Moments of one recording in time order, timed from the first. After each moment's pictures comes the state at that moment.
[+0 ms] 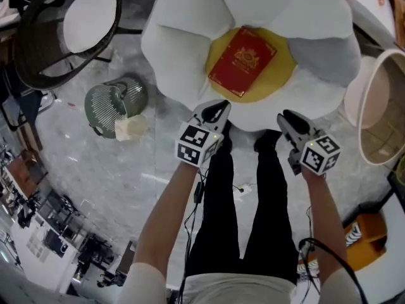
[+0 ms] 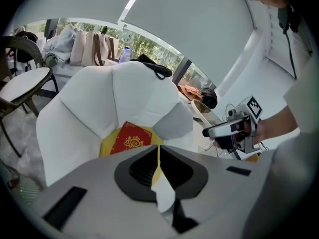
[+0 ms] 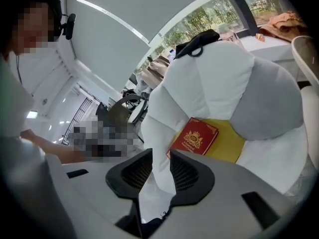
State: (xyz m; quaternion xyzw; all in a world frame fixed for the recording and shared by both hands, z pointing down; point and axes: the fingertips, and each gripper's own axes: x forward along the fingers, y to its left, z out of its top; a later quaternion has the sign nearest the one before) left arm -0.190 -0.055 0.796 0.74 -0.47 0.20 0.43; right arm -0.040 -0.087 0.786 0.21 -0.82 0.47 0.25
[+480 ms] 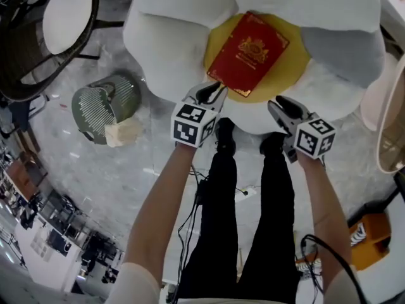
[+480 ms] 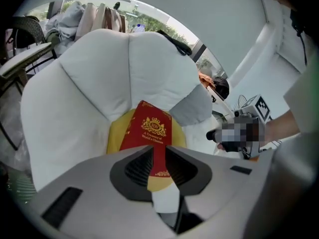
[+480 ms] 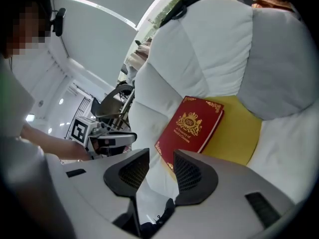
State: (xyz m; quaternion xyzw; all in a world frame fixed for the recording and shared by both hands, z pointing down) left arm -0.223 -0.064 0.930 0.71 -0.47 0.24 0.46; right arm -0.080 -0.079 0.921 0.20 -0.80 0.50 0.26
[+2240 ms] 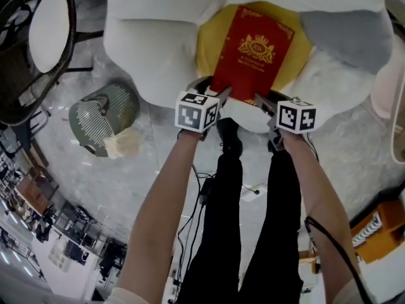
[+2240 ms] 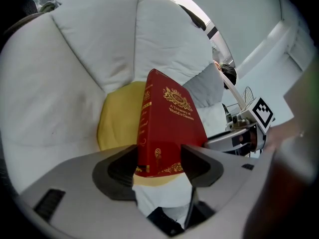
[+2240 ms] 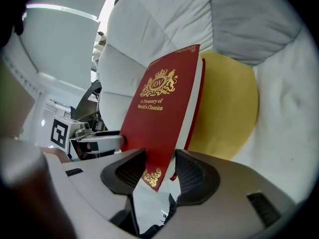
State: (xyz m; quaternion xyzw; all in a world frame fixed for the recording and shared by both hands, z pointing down) left arm -0.222 -0.047 1.030 0.68 -0.43 0.29 0.52; right arm -0.099 -0.041 1.046 0.26 -0.70 0.60 0.30
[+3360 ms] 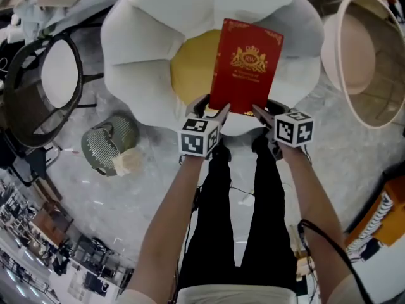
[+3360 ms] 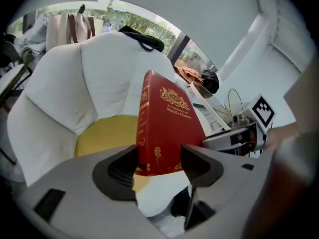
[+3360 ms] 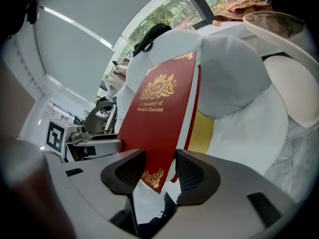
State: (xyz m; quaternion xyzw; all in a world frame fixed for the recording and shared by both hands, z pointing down) left arm -0.105 -0.095 0.867 0.73 -0.43 0.27 0.46; right arm 0.017 -0.088 0.884 0.33 -0.73 0.55 0.26
